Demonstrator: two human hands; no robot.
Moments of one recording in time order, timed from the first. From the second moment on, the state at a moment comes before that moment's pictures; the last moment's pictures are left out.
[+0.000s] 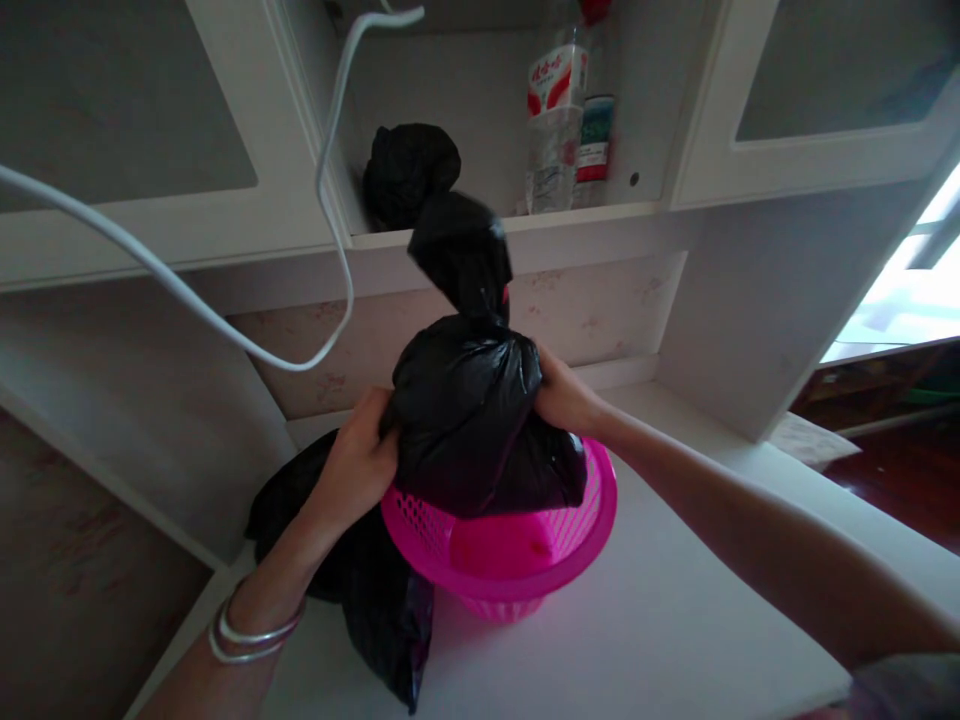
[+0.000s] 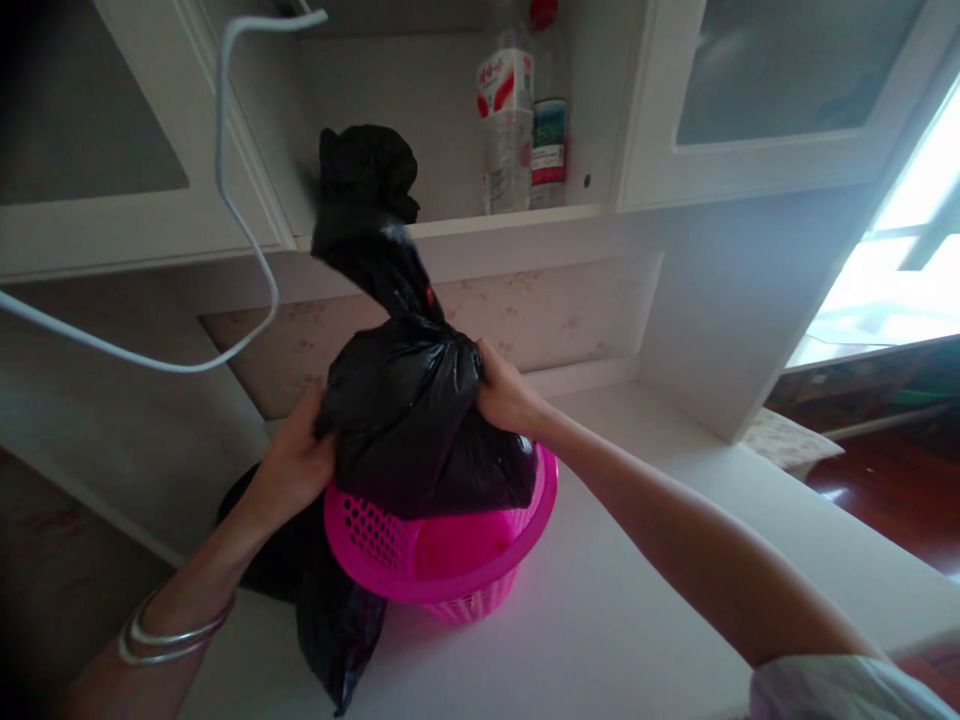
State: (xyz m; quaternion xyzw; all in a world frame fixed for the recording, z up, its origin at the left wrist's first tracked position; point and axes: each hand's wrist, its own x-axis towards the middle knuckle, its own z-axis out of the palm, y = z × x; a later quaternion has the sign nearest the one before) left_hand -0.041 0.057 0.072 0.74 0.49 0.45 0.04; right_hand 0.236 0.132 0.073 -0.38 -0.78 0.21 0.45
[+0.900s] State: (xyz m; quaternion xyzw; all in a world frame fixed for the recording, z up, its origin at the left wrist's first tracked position) left_hand -0.050 0.067 0.085 0.82 0.48 0.29 0.07; right_hand 0.223 0.100 0.060 -0.42 -0.89 0.15 0.08
